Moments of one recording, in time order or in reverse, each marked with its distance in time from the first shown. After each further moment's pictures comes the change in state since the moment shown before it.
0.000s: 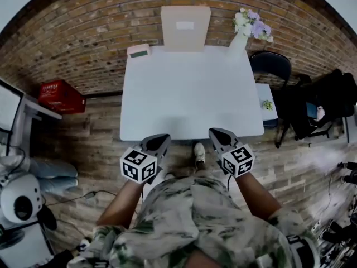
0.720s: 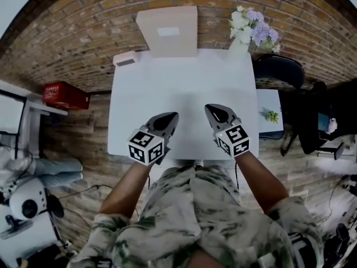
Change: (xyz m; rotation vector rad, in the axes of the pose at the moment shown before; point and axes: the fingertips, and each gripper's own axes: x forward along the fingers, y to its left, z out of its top) left arm 0.224 0.027 0.118 0.025 -0.054 0.072; right arm 0.090 -0.211 0.070 -0.105 -0.036 0.085
